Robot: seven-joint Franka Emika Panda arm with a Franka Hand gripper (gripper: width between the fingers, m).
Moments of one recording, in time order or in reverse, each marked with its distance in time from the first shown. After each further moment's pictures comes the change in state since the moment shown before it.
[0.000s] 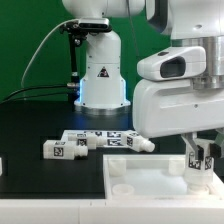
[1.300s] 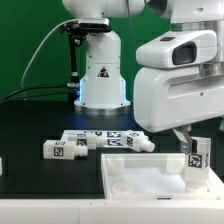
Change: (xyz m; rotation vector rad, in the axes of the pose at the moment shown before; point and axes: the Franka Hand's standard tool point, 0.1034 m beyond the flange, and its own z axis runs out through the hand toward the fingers) arm 0.010 0.005 -0.019 0.015 -0.045 -0.324
